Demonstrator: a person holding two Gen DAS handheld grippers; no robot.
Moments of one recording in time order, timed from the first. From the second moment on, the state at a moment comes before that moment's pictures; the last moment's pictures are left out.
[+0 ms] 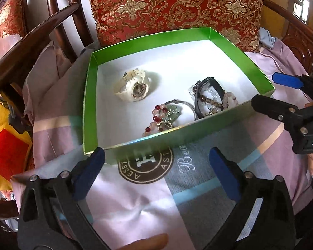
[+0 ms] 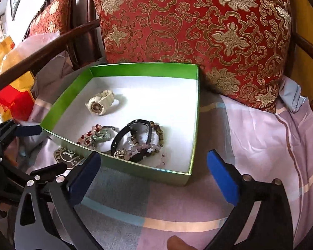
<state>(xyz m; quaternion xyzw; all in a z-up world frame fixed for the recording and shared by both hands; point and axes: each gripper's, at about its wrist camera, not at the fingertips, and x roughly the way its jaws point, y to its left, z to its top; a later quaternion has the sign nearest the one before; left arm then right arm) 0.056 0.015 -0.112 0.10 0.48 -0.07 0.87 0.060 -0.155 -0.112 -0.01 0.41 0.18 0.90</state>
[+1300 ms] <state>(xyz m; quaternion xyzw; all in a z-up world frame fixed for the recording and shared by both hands) 0.058 0.015 -0.112 0.09 0.49 -0.08 0.87 0.054 -0.148 -0.109 -0.01 0.40 0.19 0.90</state>
